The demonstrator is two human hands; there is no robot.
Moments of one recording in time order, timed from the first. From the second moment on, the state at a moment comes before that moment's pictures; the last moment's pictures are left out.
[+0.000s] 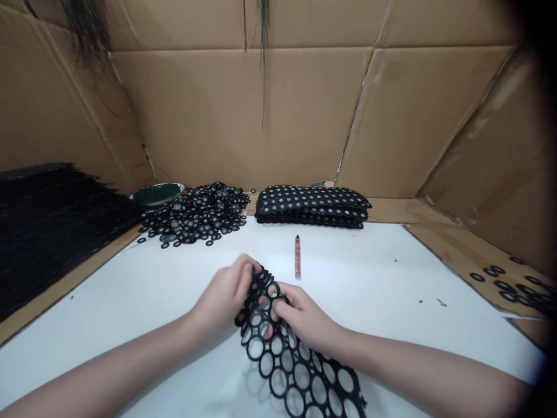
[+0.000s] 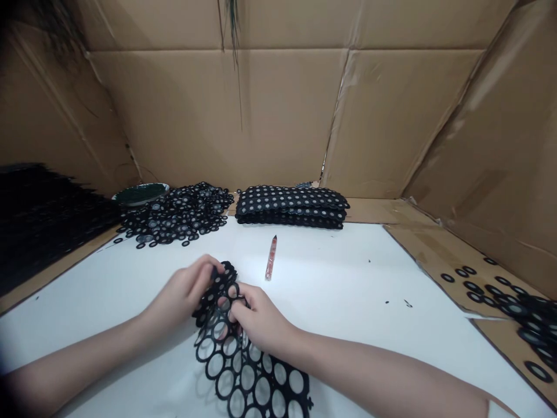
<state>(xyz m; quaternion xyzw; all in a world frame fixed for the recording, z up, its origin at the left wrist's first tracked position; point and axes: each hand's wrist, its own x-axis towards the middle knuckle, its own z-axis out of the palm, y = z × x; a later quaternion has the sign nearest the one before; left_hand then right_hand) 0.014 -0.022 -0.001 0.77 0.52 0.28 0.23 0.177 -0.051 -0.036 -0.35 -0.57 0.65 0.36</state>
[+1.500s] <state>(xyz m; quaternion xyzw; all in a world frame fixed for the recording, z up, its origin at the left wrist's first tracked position) 0.021 -0.018 -0.011 0.73 0.51 0.33 0.31 0.183 -0.034 -0.040 -0.40 -0.59 0.64 0.30</state>
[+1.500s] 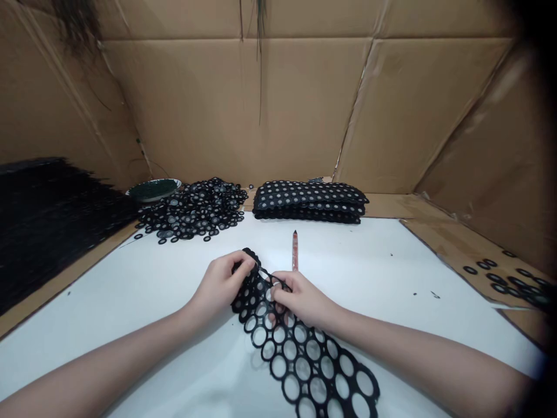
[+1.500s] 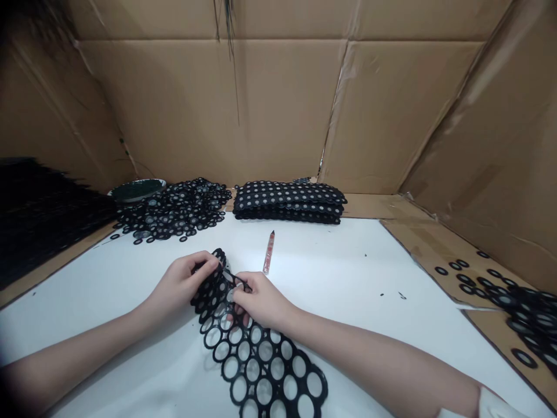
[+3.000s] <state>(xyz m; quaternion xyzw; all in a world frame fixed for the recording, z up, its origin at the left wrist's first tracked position) 0.024 -0.041 -0.017 0.80 0.49 0.23 0.26 0.182 -0.038 -0.043 -0.39 -0.59 0.57 0.42</state>
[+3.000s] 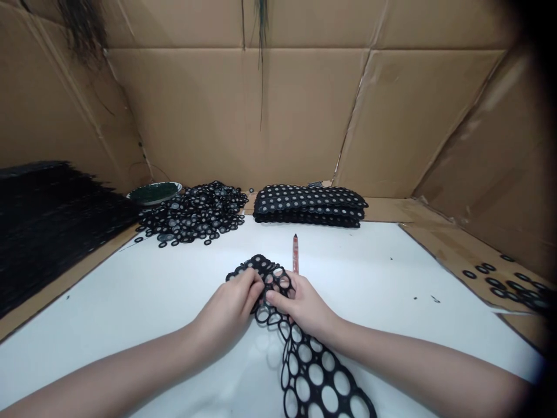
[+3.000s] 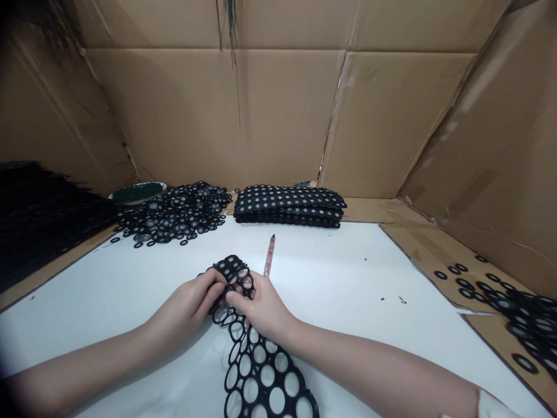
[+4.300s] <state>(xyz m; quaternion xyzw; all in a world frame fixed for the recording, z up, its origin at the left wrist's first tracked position) 0.018 -0.030 -0.018 0.83 0.50 0.13 0.21 0.184 -0.038 -0.038 -0.40 -0.53 0.60 0.44</state>
